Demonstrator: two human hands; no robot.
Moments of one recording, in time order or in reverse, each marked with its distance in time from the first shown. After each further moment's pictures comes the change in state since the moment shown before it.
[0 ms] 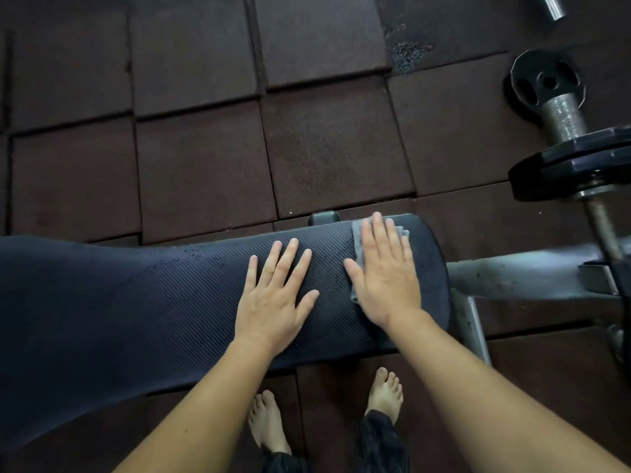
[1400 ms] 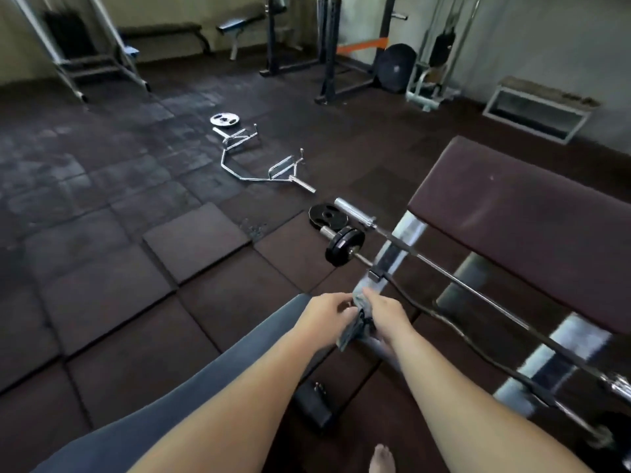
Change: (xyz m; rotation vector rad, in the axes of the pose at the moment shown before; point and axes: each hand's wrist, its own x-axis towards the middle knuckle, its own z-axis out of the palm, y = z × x) left_hand -0.132 0.131 -0.353 -0.618 -0.312 0.577; right_hand -0.286 -0.124 -0.299 1.476 0.579 0.948
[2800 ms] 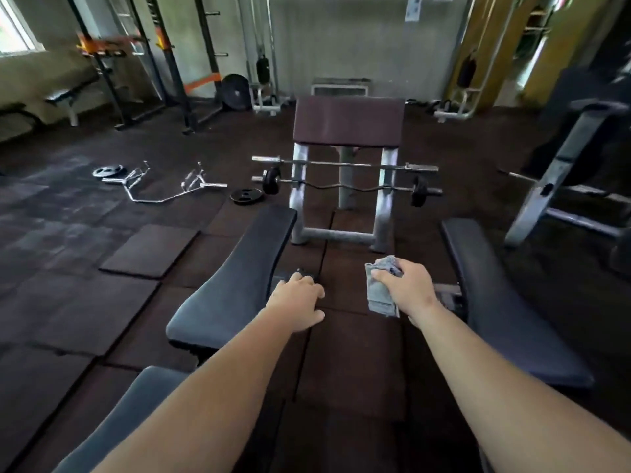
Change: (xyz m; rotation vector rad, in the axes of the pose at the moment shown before) left_hand -0.737 -0.201 -0.068 0.973 -0.298 0.649; right_hand -0.767 0.395 0.144 -0.099 0.624 -0.432
